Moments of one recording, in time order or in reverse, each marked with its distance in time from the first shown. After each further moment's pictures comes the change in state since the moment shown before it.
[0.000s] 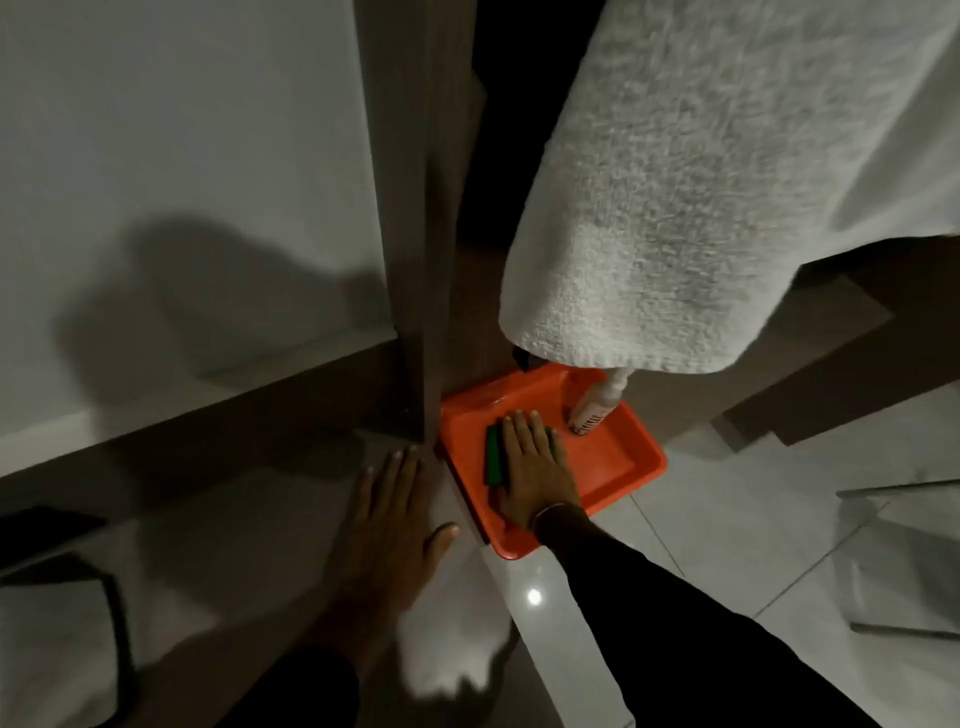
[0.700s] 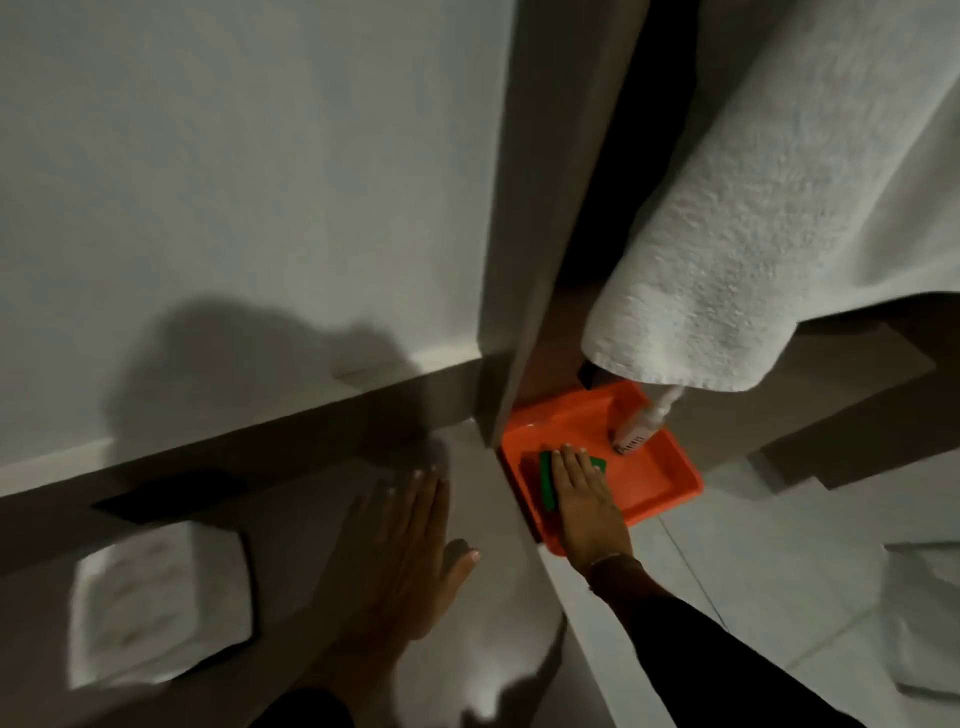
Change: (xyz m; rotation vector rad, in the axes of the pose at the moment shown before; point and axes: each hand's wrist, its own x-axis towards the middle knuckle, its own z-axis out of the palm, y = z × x) left_hand -0.089 -0.040 -0.069 -0.120 0.114 -0.070; right_hand -0.063 -0.037 -0.035 0.049 0.149 -0.005
